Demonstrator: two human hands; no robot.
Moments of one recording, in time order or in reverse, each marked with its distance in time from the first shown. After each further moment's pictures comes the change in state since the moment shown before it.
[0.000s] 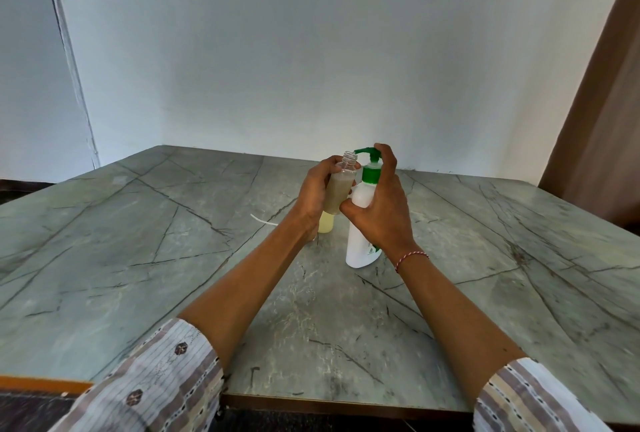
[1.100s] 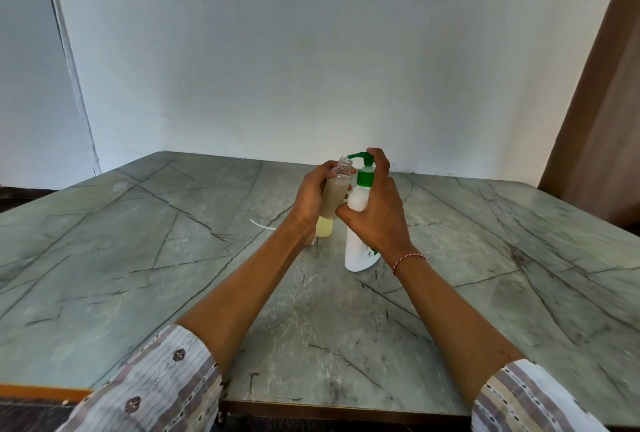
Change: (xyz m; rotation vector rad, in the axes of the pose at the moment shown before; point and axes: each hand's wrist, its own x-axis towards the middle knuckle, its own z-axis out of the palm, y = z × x) left_hand 0.001 -0.003 -0.005 0.039 -0.002 0.020; right_hand 0.001 -0.003 0.000 -0.003 -0.031 -0.018
